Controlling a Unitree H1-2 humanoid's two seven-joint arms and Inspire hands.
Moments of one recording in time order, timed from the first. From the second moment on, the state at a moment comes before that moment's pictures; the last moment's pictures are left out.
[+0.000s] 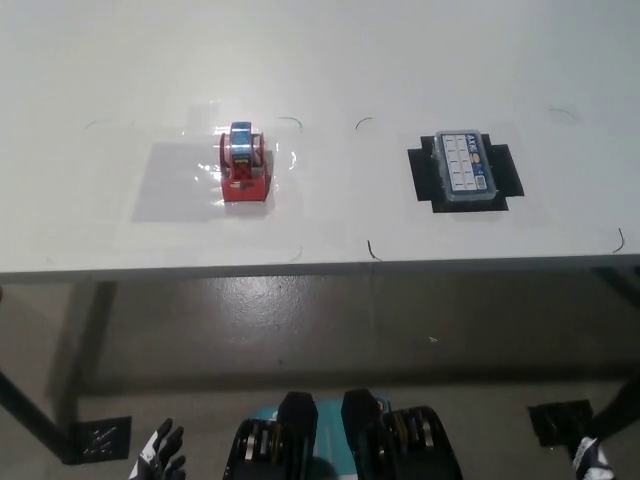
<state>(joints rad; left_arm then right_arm) 0.34 0.11 -0.04 0.01 0.05 -0.41 -0.02 0.35 -0.12 0.12 -0.12 -0.07 -0.39 -0.14</state>
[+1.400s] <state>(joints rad) 0.36 0.08 -0.10 -0.20 0.04 -0.43 -0.03 -0.75 -0.19 -0.10 0.66 -0.03 -0.22 -0.11</state>
